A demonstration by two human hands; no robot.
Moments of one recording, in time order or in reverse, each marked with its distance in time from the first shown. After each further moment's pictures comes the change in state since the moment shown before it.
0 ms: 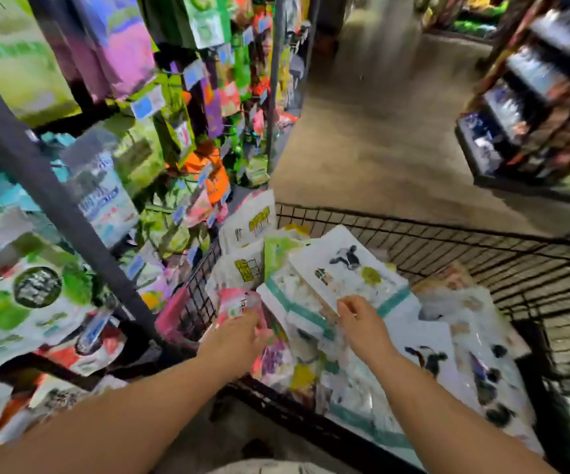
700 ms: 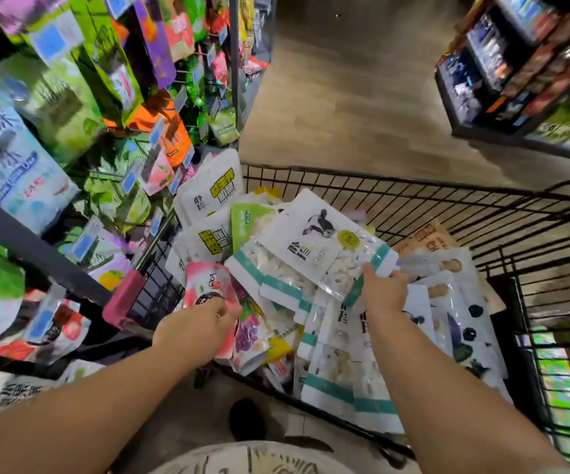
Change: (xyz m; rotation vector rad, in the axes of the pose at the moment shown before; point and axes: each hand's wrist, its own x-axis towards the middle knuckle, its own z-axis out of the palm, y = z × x) left_hand 0.018 -0.003 0.014 0.156 -0.076 -0.139; right_hand 0.054 0.066 -0.023 0.413 0.536 0.551
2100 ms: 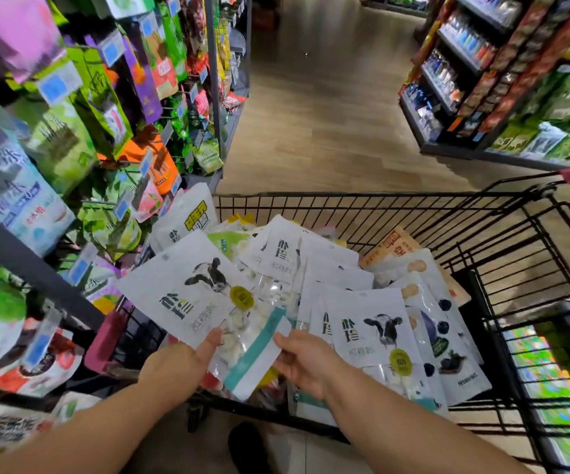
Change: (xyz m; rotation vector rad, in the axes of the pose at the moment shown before) left_hand -0.060 -0.010 -0.010 0.070 -0.142 -0.034; right_hand -0.136 0.048 0.003 0.461 -0.908 0.442
